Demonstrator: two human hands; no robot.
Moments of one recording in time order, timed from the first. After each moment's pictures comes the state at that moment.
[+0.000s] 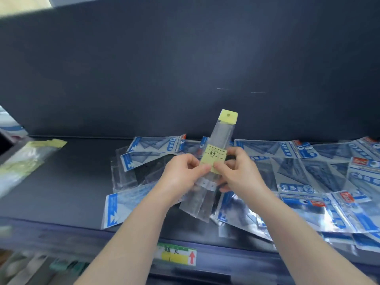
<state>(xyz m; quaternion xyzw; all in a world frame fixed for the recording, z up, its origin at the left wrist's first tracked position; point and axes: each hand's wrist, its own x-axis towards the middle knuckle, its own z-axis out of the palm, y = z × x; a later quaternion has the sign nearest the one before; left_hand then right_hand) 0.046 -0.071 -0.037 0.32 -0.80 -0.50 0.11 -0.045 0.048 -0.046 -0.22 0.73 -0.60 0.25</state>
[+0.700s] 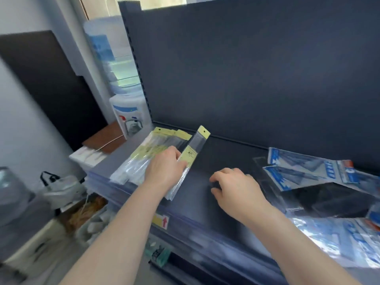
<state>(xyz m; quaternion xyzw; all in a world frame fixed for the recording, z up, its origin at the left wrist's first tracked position) 0.299 -0.375 -0.035 0.53 -0.82 -0.18 0.14 0.171 -0.243 -0.055 -0.60 0.79 -0.12 0.03</state>
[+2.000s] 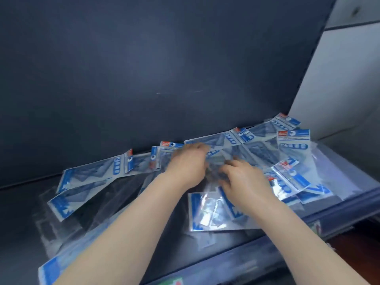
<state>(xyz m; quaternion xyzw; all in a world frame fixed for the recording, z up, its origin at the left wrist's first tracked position) -0.063 -0.055 -0.059 -0.02 -1.00 -0.09 0.02 -0.055 0.106 -0.069 -0.25 0.96 -0.10 -0.04</state>
